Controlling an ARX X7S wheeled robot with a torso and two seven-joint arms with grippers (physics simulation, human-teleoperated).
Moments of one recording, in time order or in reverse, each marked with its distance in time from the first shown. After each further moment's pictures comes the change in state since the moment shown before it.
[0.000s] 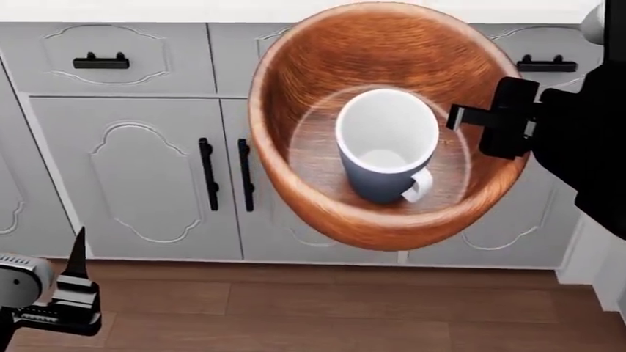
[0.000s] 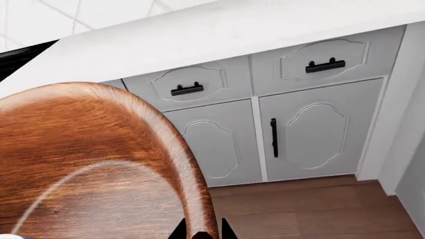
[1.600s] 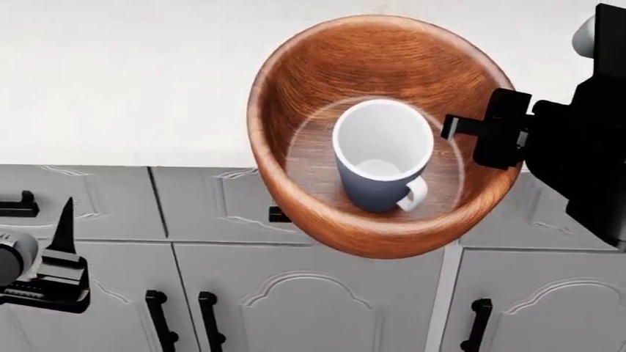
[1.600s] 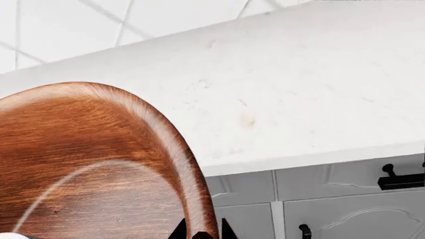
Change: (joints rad) left arm -0.091 -0.027 -0.017 0.093 -0.060 -0.118 -0.033; right arm -0.020 -0.009 -0.012 0.017 0.005 -0.016 -0.002
